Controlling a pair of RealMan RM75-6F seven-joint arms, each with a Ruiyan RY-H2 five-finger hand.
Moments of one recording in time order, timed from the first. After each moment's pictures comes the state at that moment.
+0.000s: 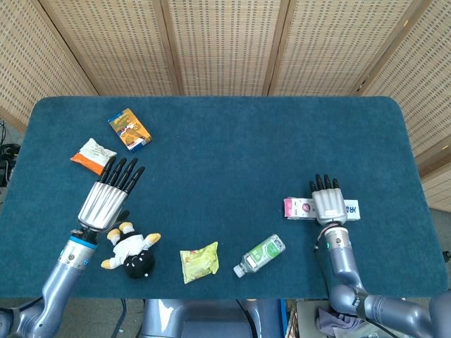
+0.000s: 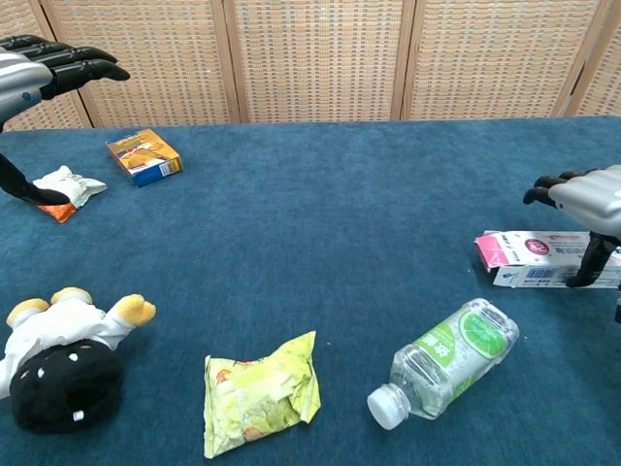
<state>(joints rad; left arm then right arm) -0.56 -1.31 -0.05 -1.78 1.33 1.34 0.71 0.63 -1.58 0.14 -1.38 -0.79 1.12 -0.89</state>
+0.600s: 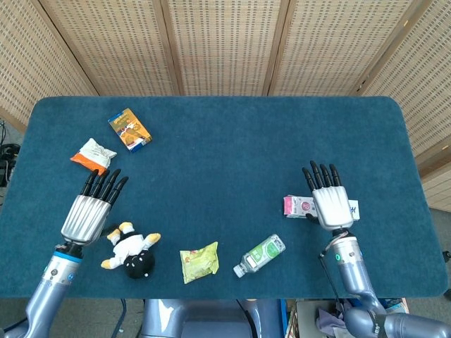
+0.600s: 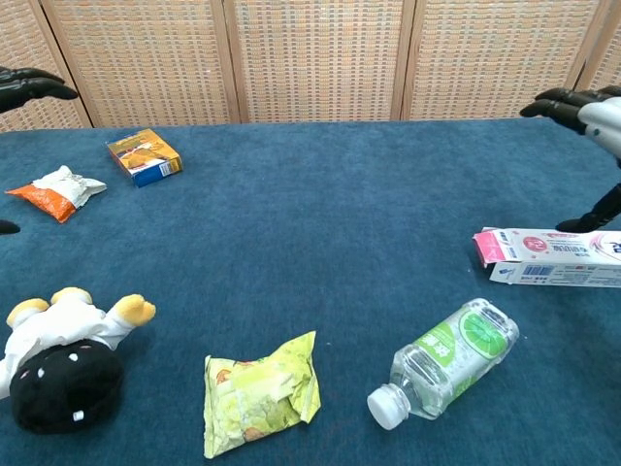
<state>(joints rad) -0.44 -1.26 0.01 -1.85 1.36 1.40 0.63 0.51 -1.46 0.11 -1.58 -1.19 1.36 -0.56</state>
